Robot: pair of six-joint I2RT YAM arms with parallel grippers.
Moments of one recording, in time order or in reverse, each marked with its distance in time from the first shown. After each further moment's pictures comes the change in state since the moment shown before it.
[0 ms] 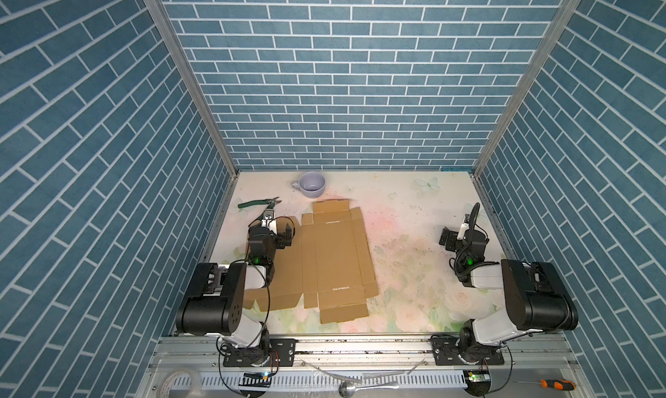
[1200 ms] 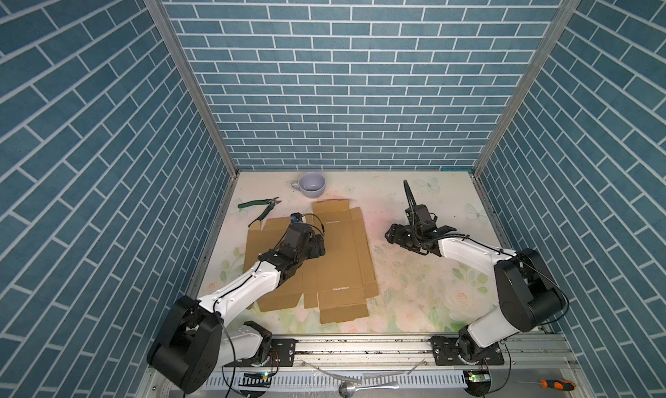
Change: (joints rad) left arm -0.464 -0.242 0.257 -0.930 -0.053 -0.669; right arm 0.529 0.101 0.570 -0.988 -0.289 0.666
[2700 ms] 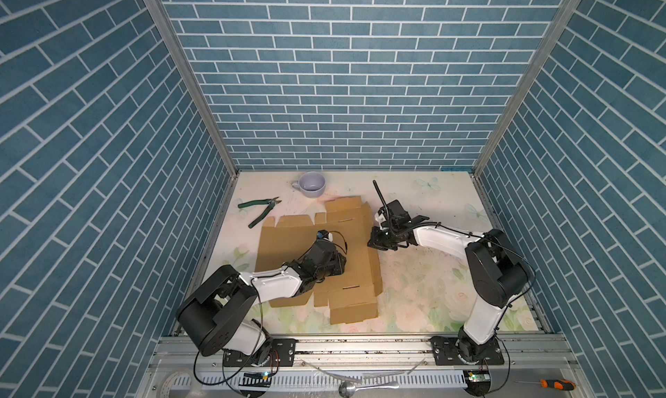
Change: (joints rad) left arm -0.237 0.180 -0.089 0.303 0.141 -0.188; right arm 0.117 0.155 0.208 -0.176 -0.172 -0.082
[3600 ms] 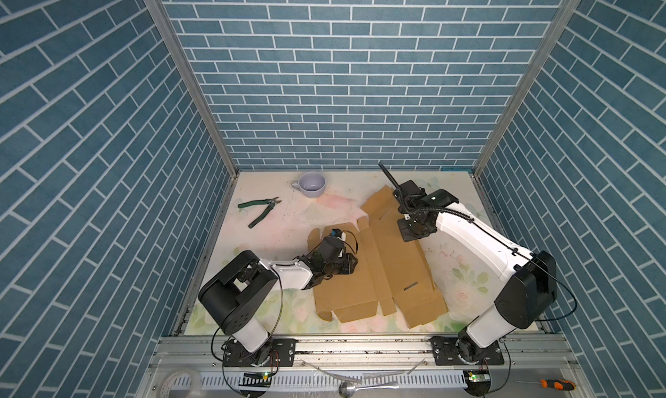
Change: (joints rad) left arm -0.011 0.201 0.080 0.124 0.129 0.066; right arm 0.021 -0.150 0.373 -0.769 0.565 -0.344
